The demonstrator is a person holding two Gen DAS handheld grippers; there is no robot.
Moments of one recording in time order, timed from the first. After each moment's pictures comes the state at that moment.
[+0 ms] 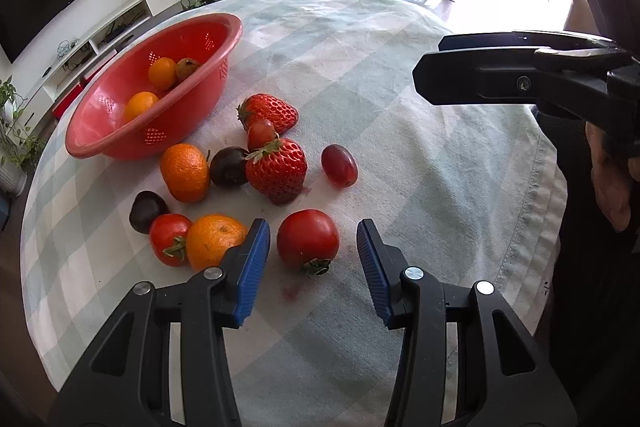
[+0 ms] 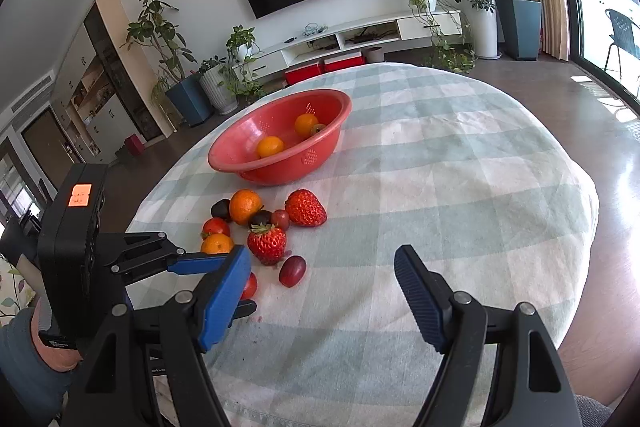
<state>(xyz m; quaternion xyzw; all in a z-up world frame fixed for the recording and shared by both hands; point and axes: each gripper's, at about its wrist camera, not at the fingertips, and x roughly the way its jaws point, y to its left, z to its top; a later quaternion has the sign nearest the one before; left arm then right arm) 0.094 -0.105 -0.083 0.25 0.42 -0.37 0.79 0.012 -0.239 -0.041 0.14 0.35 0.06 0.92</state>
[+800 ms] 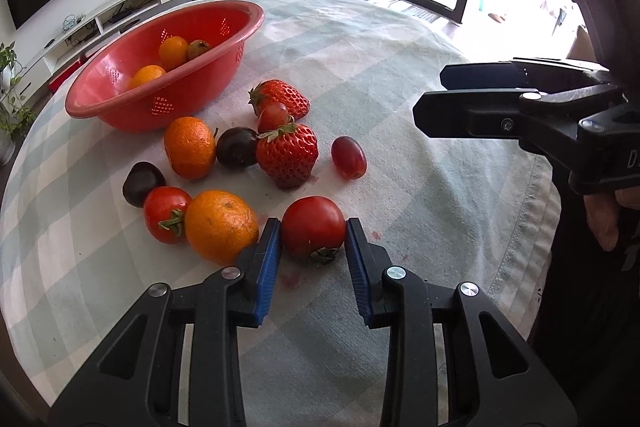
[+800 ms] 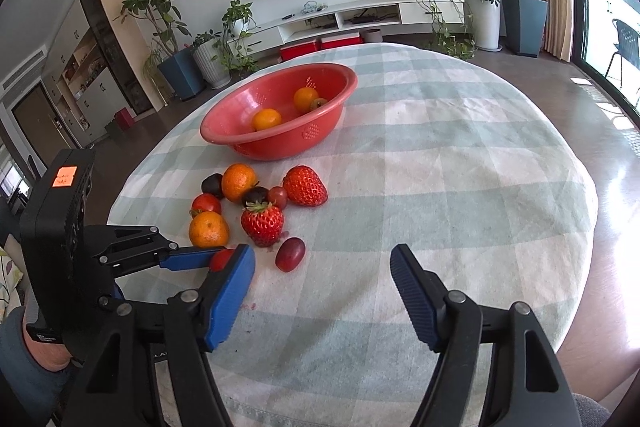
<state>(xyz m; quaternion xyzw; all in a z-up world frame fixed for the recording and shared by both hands) 0.099 -0.087 -0.090 0.18 0.43 -0.37 0.81 0.025 -0.222 -0.052 0.11 0.39 0.06 0.91</state>
